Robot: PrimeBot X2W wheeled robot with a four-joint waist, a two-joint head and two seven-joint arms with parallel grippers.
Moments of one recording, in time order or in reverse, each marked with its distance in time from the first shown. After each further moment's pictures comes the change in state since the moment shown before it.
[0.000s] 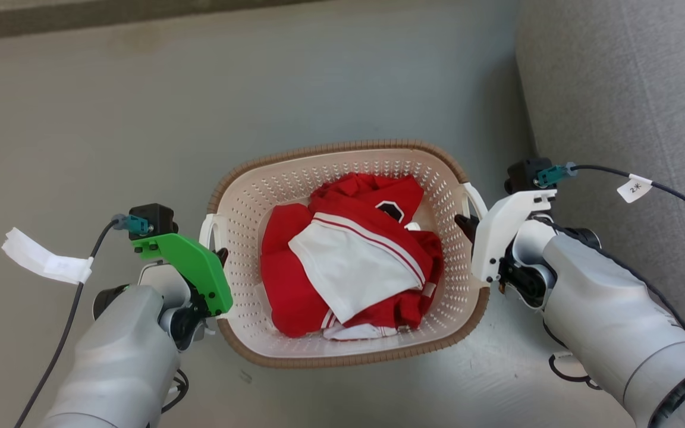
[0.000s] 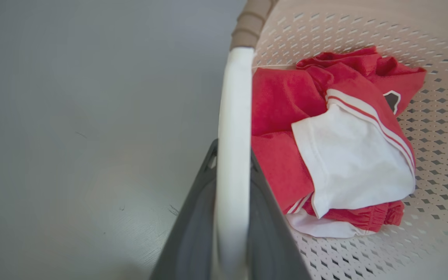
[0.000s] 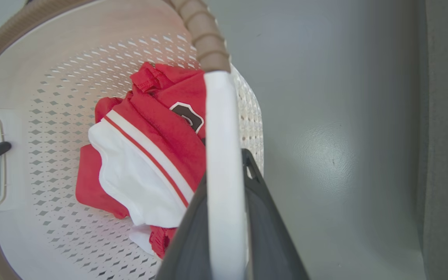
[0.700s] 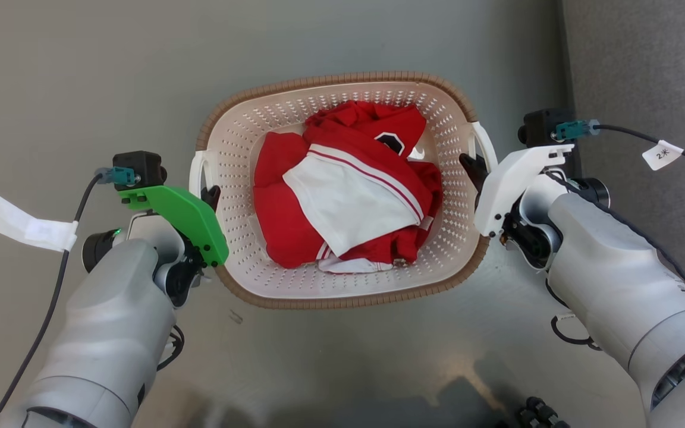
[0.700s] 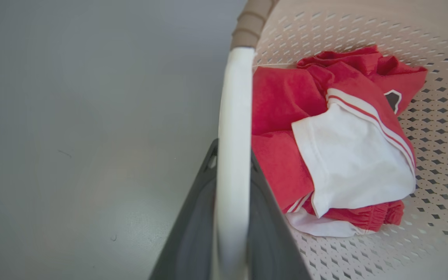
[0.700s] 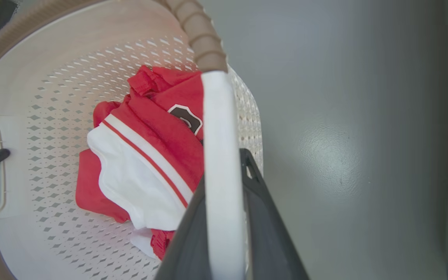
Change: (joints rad) left arm -0.113 0.002 -0.001 -0.006 0.026 0.000 -0.098; right arm -0.102 -0.012 0.001 -0.005 0.000 0.000 -0.124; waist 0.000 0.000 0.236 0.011
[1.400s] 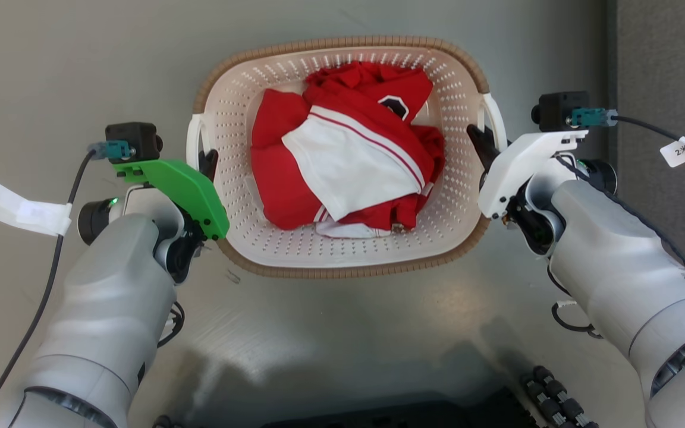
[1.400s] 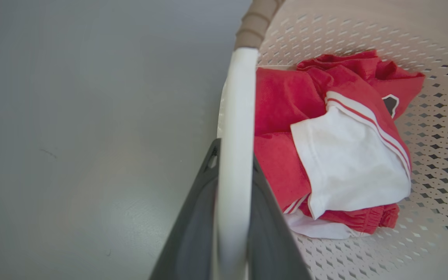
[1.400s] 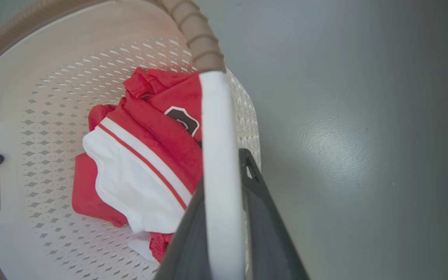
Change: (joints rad) left arm -0.067 -0.009 -0.009 0.010 0.010 0.000 -0.079; right arm -0.040 0.004 -0.003 0.029 0.008 0.001 -0.123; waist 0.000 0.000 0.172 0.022
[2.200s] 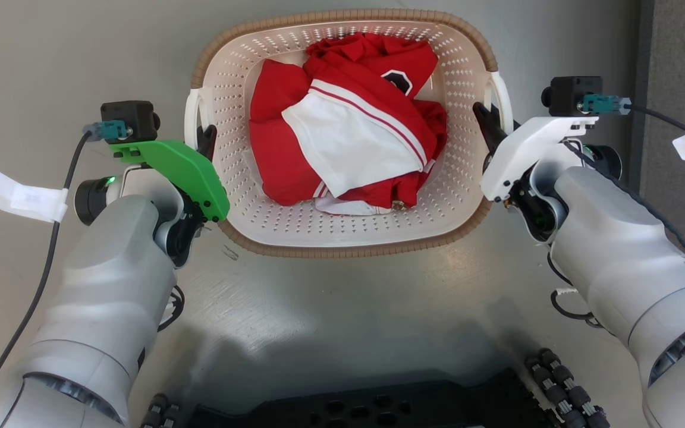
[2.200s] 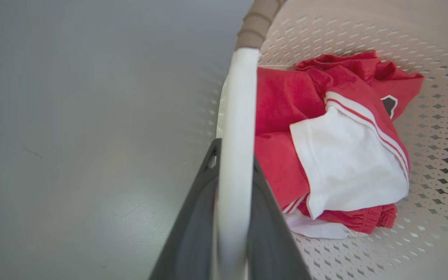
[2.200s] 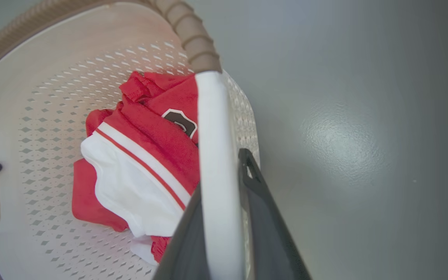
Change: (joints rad) left arm -0.049 -0.008 -0.013 0.020 0.000 0.000 -0.035; right arm -0.039 0.009 -0.006 0.033 0.019 0.000 -0.052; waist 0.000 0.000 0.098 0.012
